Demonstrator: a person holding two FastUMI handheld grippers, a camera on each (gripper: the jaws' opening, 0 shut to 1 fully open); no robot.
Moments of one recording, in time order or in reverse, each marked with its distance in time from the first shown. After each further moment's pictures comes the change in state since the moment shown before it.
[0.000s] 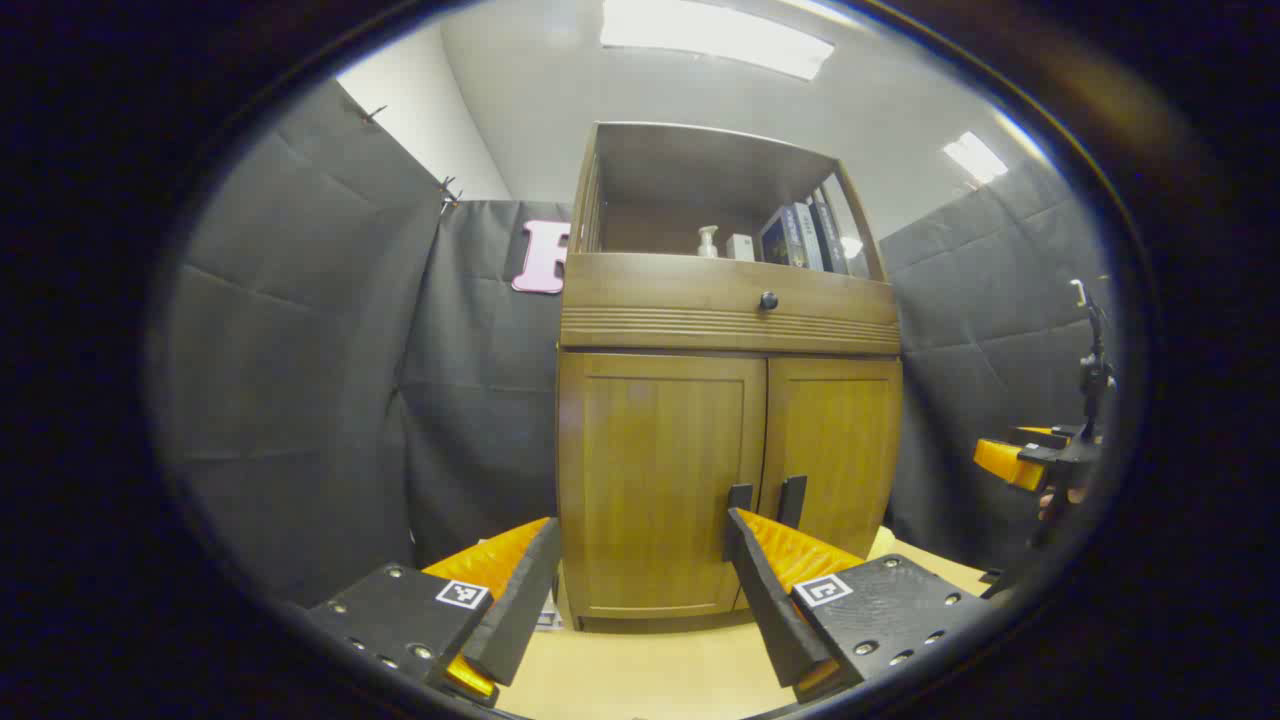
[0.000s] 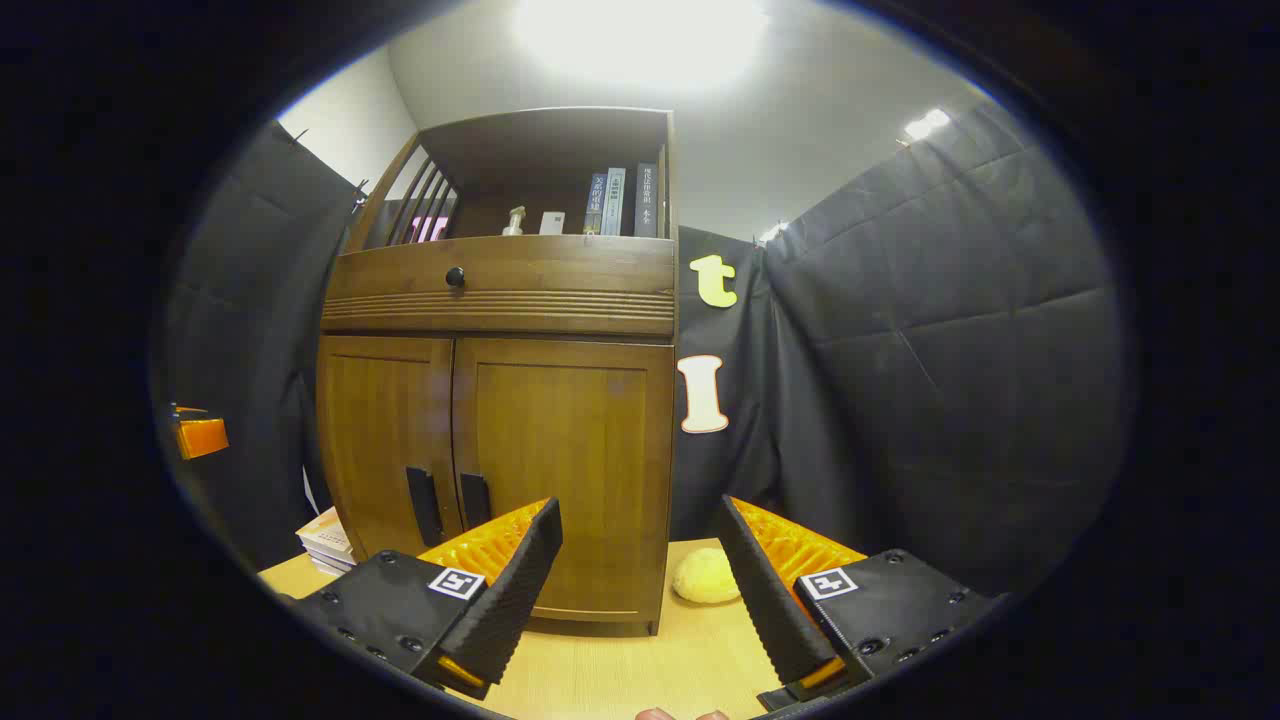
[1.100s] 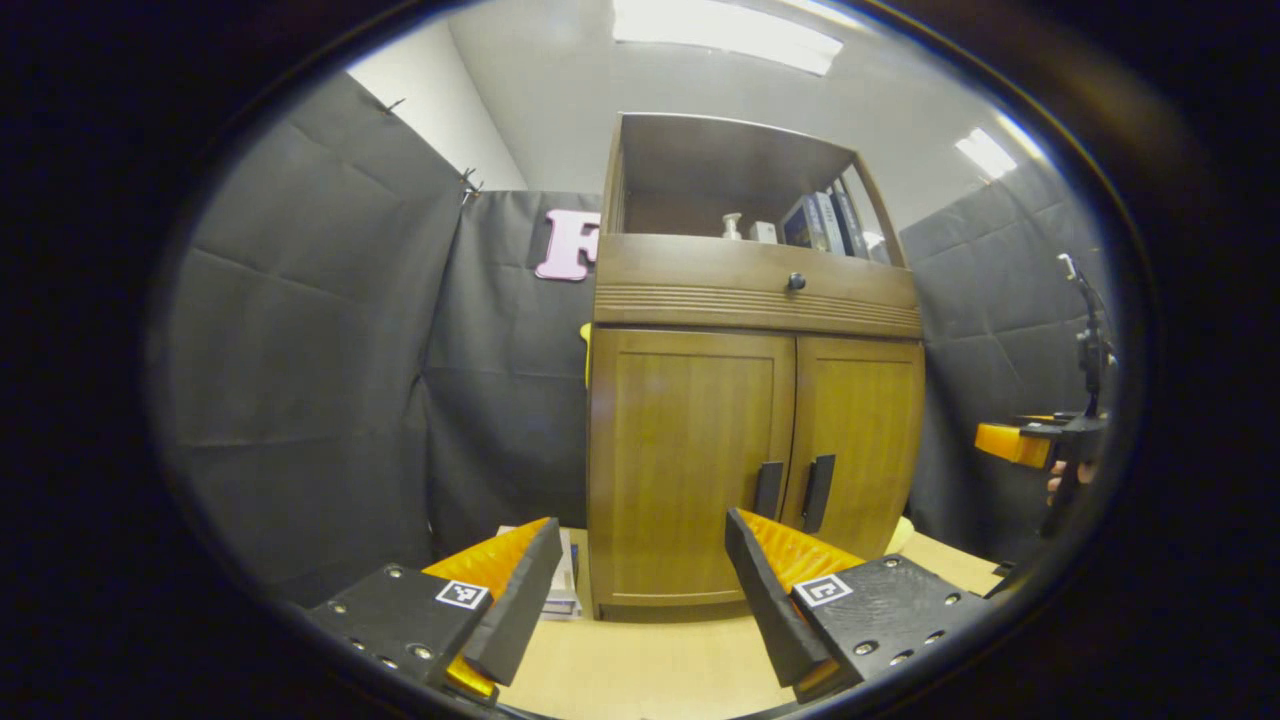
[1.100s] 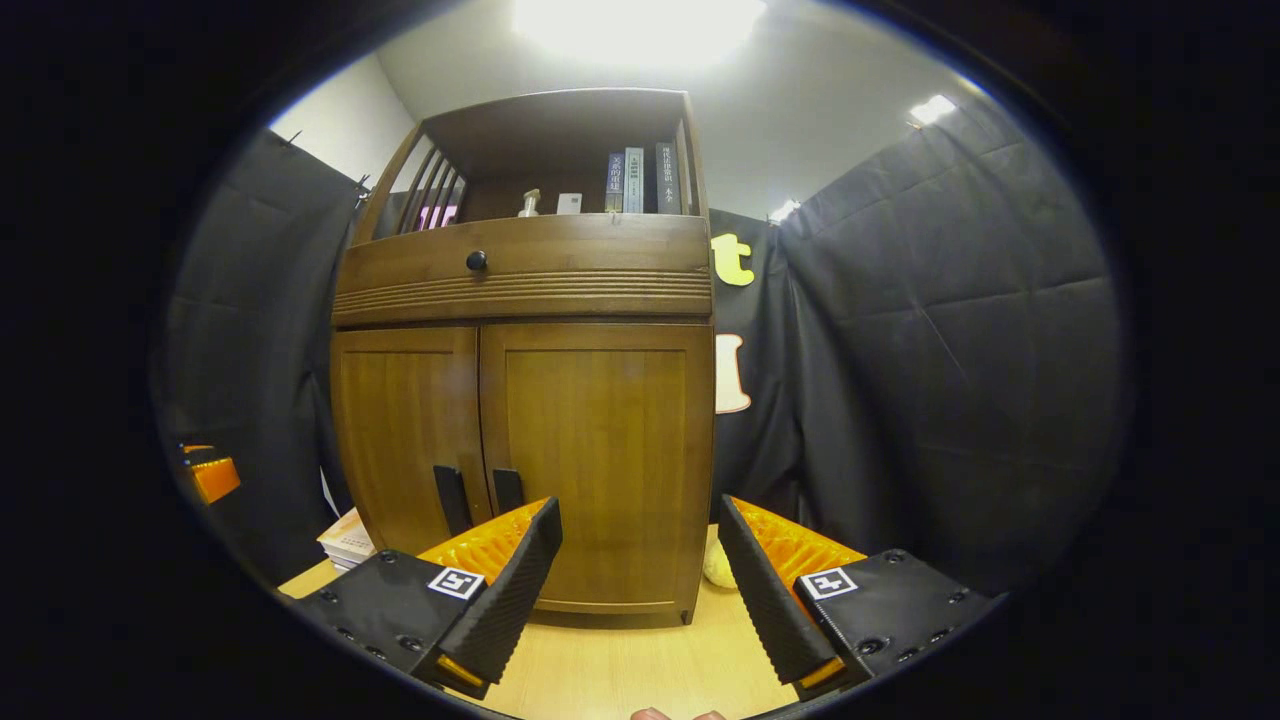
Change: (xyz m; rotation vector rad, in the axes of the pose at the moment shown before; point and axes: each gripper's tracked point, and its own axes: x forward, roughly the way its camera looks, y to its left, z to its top) left arm -0.007 0.030 -0.035 -0.034 0.042 0.077; right arm 0.016 0.038 -0.011 0.053 0.063 0.054
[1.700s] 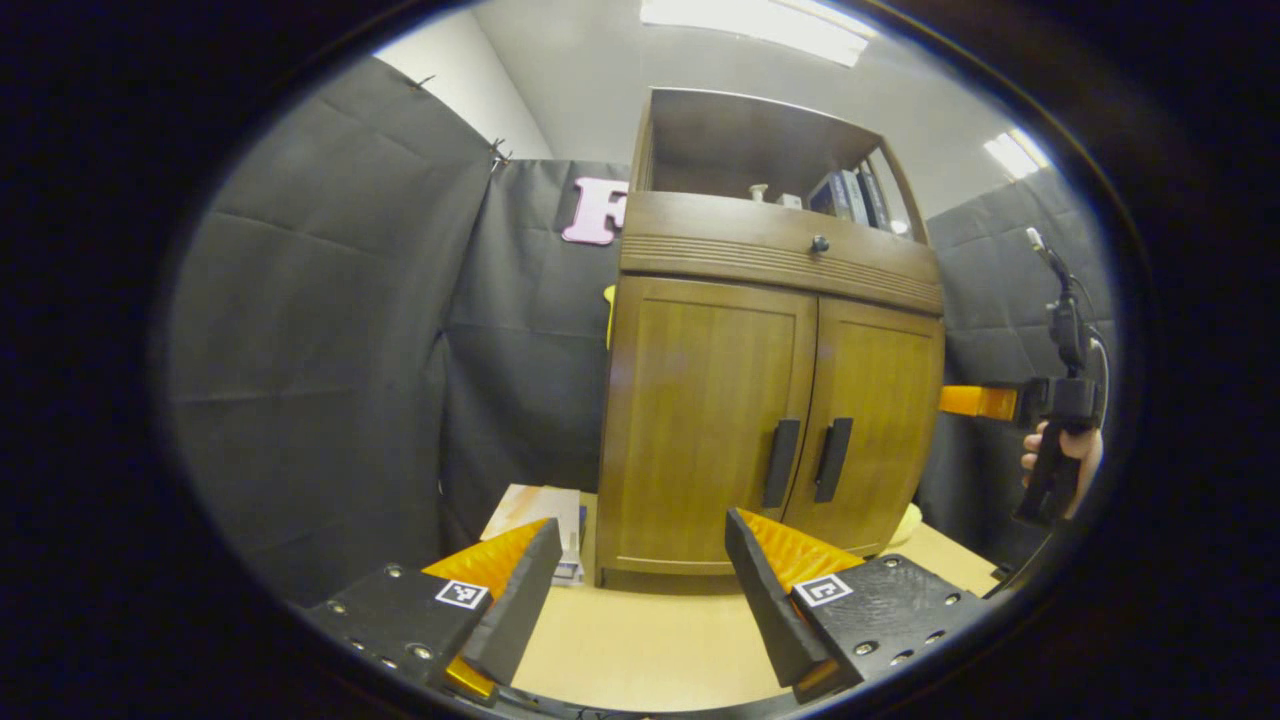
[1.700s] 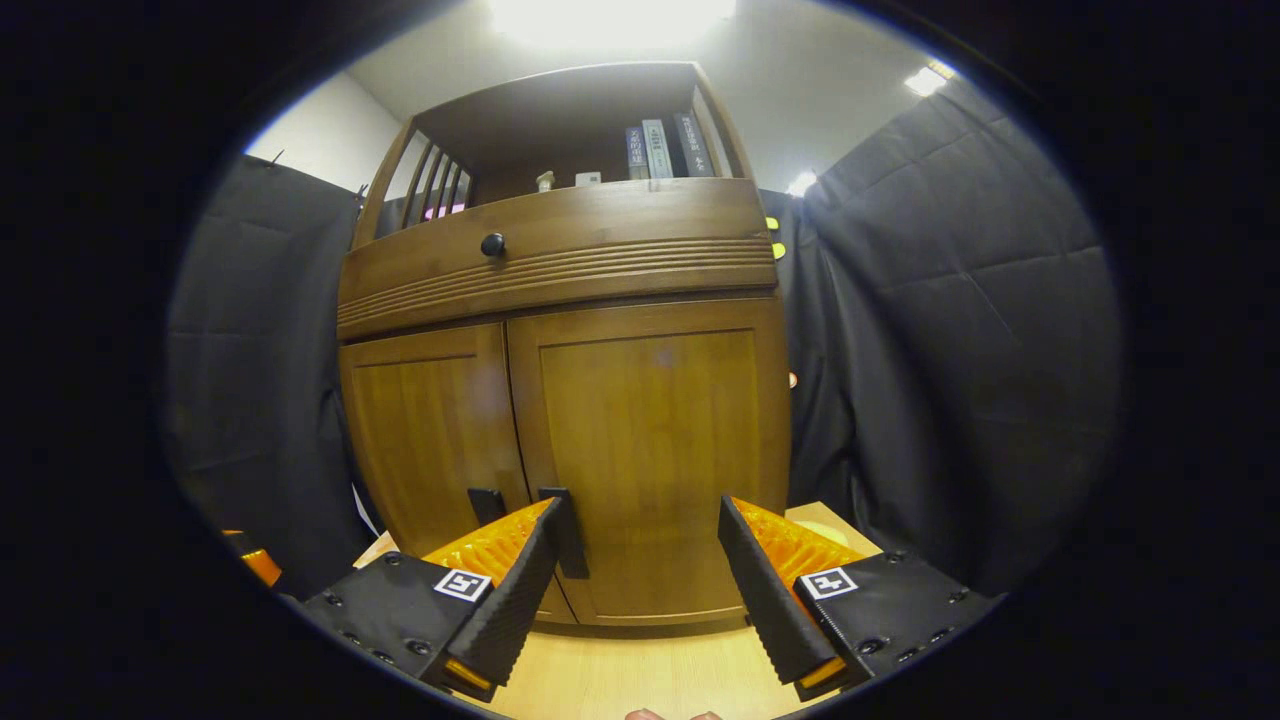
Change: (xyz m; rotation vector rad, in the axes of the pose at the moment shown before) left arm -0.018 0.011 -0.055 -0.041 0.090 0.060; right arm 0.058 0.061 -0.002 0.056 0.045 0.099
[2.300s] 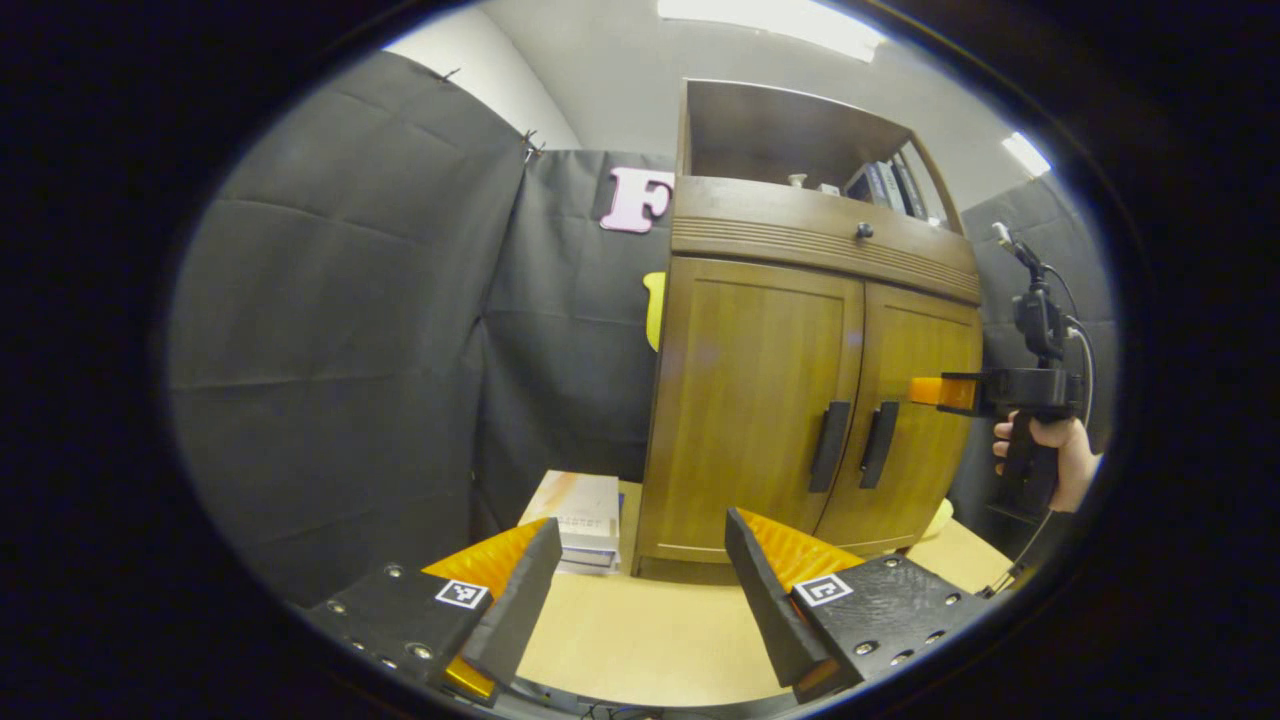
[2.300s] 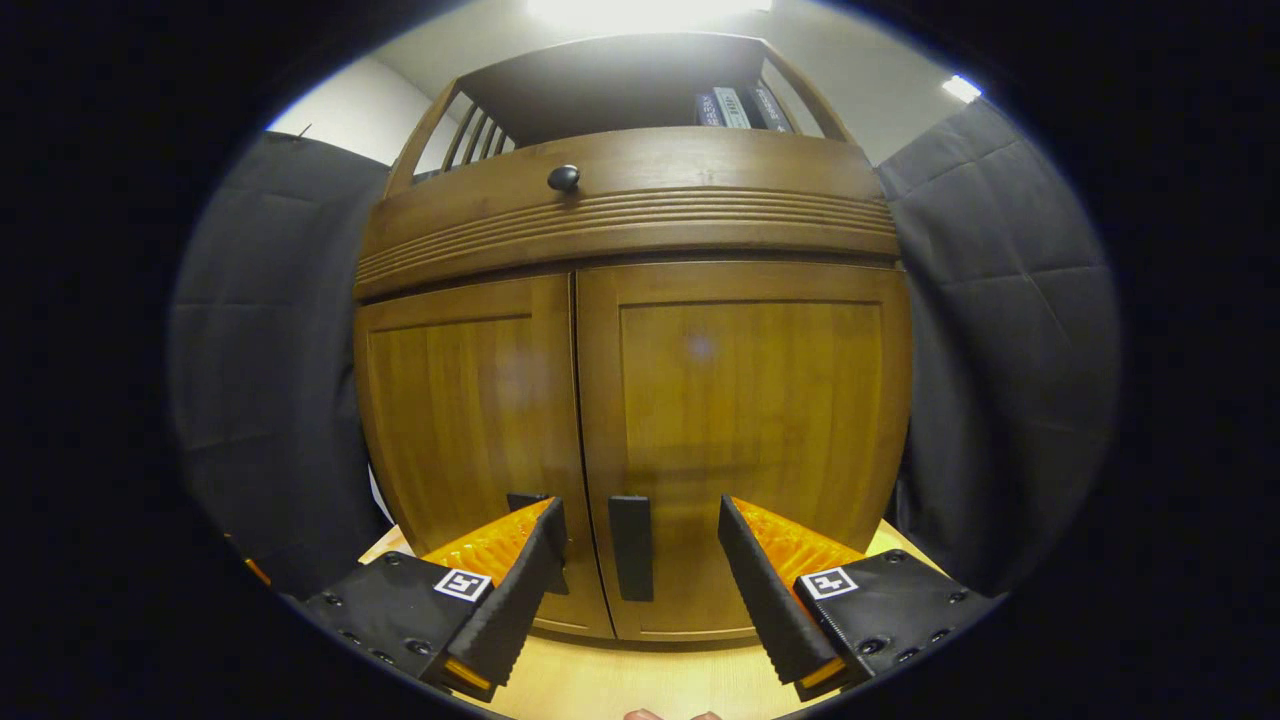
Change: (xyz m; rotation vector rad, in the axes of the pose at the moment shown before) left arm 0.001 0.031 -0.015 -0.024 0.024 0.096; right arm 0.073 0.065 -0.023 -0.044 0.047 0.085
